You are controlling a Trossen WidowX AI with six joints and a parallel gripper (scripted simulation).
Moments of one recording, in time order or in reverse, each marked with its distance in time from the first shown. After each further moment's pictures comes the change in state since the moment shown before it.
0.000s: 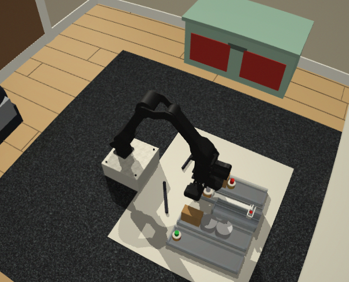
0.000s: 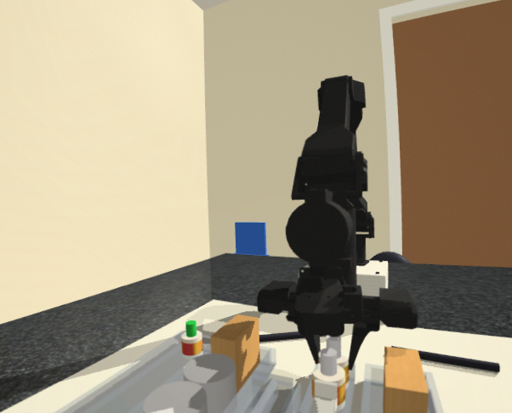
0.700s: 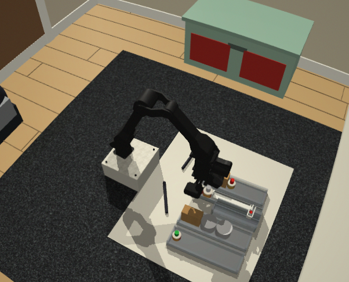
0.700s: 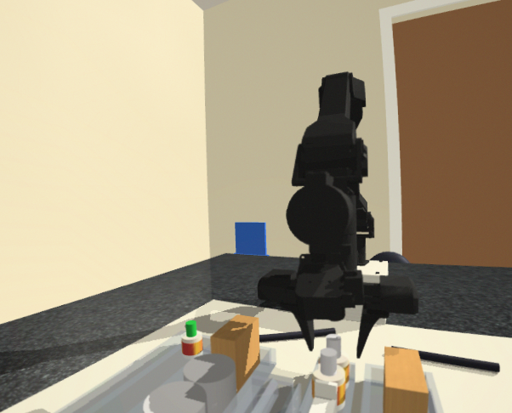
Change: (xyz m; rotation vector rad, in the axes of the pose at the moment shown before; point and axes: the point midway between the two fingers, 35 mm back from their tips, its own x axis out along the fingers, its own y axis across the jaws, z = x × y) arm -0.016 0.001 -0.001 -0.002 0.006 0.000
